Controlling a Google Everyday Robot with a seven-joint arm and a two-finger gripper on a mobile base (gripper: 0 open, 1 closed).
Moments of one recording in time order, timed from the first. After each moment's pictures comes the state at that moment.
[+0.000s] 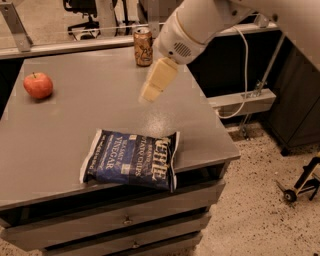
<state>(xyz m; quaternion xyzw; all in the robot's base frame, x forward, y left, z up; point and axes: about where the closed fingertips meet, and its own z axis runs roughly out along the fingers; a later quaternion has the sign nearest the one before) 0.576 -0.001 0.962 -0.62 0.71 0.12 0.31</state>
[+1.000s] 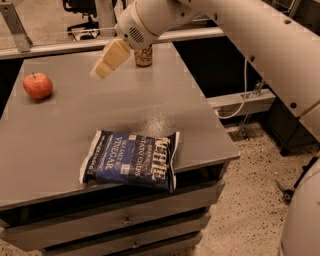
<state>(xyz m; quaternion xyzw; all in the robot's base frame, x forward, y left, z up) 0.643 0.112 0.981 -0.59 0.67 0.22 0.39</state>
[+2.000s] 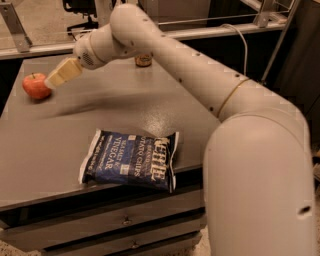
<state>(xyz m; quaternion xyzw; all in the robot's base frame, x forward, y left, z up) 0.712 0.256 0.919 -0.54 0.64 0.30 0.45</state>
